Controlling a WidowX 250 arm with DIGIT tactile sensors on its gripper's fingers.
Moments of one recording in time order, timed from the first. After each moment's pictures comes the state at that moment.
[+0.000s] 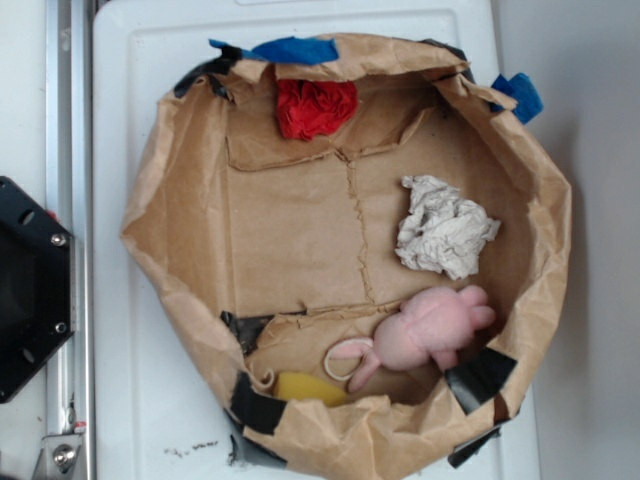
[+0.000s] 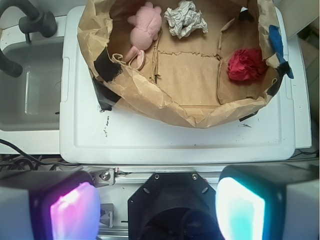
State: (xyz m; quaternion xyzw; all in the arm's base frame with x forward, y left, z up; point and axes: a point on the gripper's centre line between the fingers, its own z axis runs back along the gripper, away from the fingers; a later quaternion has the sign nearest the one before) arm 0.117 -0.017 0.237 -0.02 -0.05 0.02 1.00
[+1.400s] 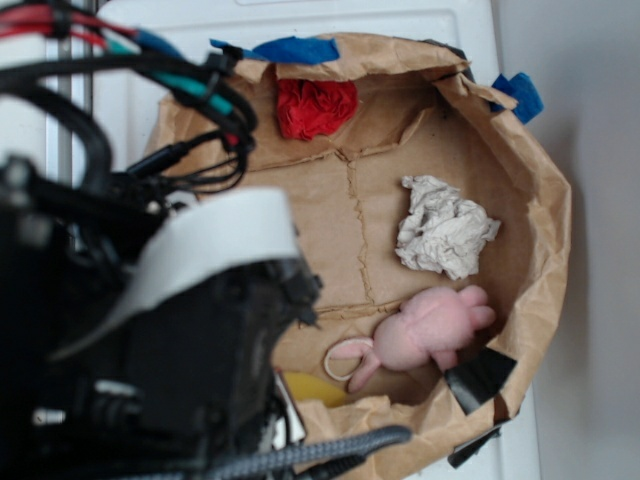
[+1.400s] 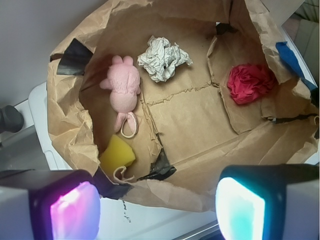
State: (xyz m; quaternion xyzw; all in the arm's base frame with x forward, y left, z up) arm 0.207 -0.028 0.202 -0.01 -0.07 0.22 0.97
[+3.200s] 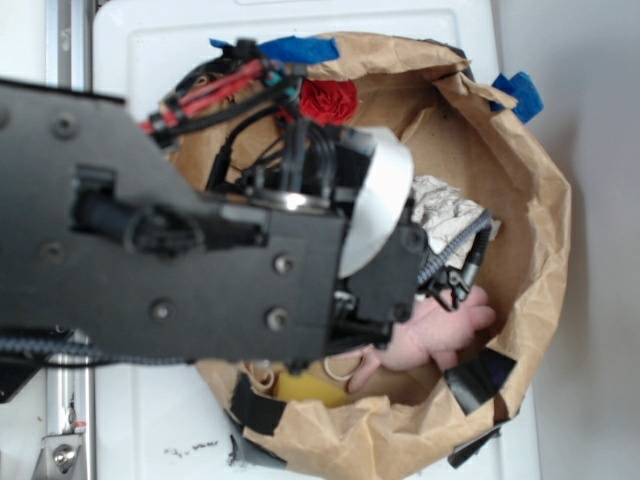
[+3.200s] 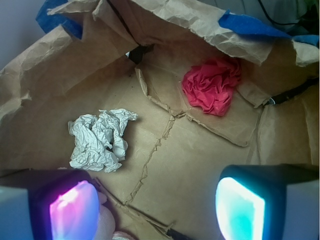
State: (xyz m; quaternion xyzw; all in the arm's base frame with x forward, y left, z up) arm 0.257 0.018 0.137 0.04 -0.14 0.56 0.82
